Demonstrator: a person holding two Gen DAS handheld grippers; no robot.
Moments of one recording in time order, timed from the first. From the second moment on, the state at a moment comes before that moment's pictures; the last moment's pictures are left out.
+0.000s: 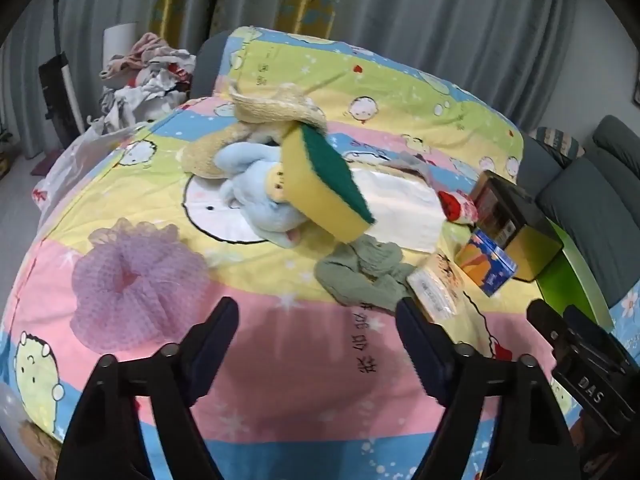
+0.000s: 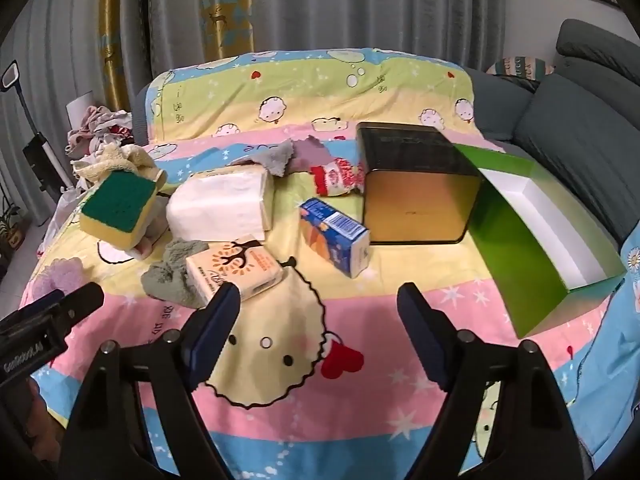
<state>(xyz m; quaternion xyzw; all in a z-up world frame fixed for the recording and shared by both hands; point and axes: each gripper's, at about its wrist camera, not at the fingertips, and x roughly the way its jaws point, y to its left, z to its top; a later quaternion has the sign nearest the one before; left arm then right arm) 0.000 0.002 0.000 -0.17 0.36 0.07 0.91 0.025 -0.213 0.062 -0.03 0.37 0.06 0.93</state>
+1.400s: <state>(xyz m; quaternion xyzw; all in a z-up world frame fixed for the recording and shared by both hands) 0.001 0.072 -0.017 -0.26 0.39 0.09 0.88 0.048 -0.128 0.060 -0.01 0.49 0.22 0.84</state>
